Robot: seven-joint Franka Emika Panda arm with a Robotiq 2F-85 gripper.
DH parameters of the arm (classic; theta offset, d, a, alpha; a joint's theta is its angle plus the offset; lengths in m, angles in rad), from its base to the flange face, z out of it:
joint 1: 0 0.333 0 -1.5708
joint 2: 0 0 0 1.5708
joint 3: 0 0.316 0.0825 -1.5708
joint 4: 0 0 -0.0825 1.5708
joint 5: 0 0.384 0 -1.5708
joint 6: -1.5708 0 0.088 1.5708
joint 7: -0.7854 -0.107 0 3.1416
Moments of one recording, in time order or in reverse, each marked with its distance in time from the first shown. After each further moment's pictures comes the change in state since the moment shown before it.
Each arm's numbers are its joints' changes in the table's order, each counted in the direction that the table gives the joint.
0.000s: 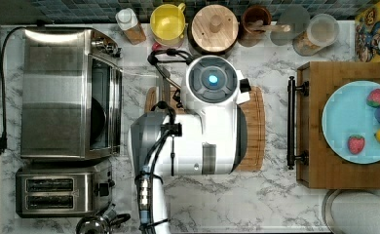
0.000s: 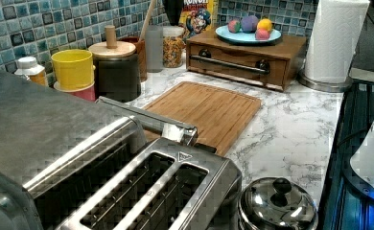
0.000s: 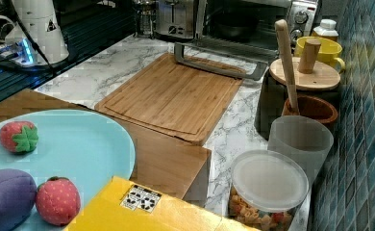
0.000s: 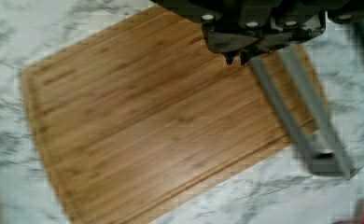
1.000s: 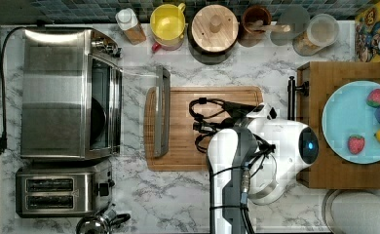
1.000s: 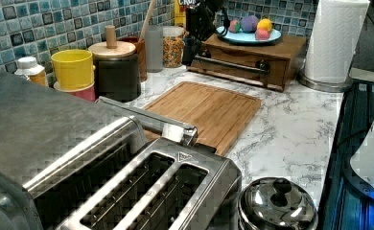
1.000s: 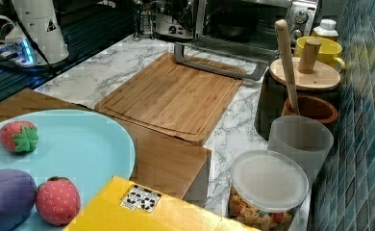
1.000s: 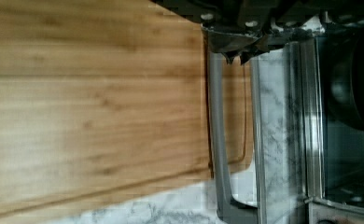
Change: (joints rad) arm -0.071 -0.047 -0.174 0.414 0.650 -0.288 1.073
